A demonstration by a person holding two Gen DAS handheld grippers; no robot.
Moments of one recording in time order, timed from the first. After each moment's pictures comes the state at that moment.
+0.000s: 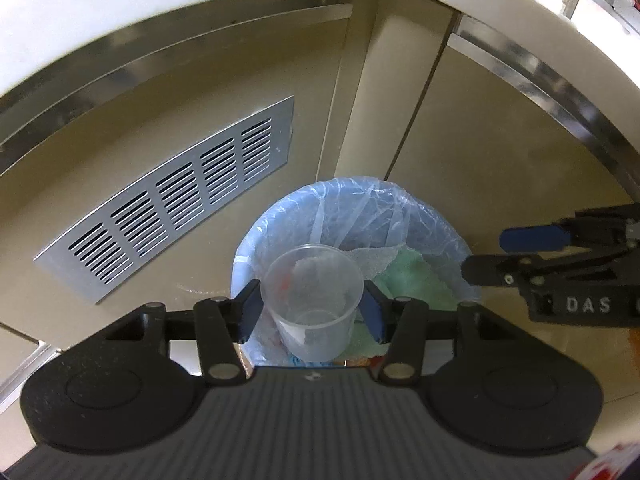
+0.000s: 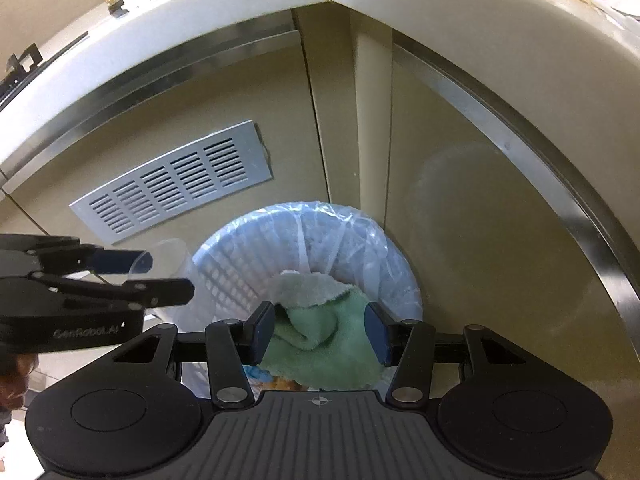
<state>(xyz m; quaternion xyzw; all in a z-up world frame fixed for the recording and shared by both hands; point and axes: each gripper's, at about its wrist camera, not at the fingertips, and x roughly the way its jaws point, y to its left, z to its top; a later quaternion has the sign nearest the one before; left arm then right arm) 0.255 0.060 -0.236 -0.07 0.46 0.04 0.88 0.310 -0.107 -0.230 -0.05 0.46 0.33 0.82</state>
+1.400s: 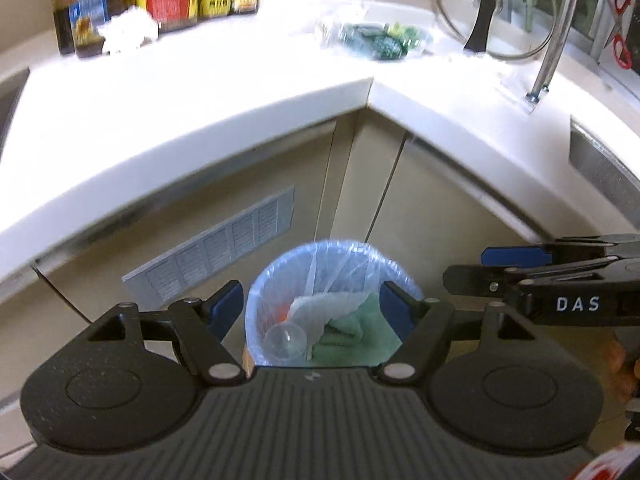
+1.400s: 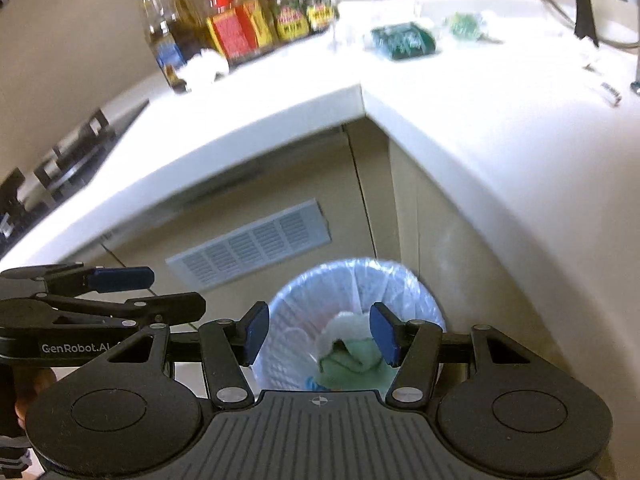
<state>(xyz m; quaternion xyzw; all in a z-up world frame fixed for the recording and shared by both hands) 0.195 0.032 -0.116 -0.07 0.39 0.08 0.92 0.274 -0.149 -0.134 0.02 0.40 0.39 0.83</state>
